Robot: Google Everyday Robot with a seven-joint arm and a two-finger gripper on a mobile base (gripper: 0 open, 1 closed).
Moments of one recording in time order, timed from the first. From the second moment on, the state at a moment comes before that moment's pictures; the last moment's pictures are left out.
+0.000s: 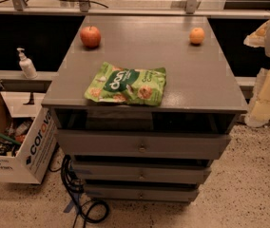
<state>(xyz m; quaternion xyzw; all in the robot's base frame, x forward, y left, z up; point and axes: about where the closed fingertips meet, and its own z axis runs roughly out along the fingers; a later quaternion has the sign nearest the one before) 0.438 -0.217 0.976 -0.60 0.78 -0.03 0.16</state>
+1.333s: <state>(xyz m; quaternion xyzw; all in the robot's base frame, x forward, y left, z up) 0.528 -0.218 0.938 -0.55 0.80 -0.01 0.22</state>
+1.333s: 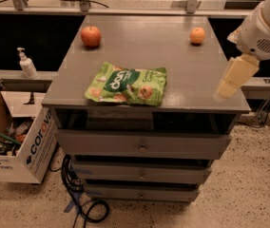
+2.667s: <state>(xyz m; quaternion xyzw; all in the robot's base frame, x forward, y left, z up) 0.693 -0.292 0.869 -0.35 0.83 0.13 0.41</state>
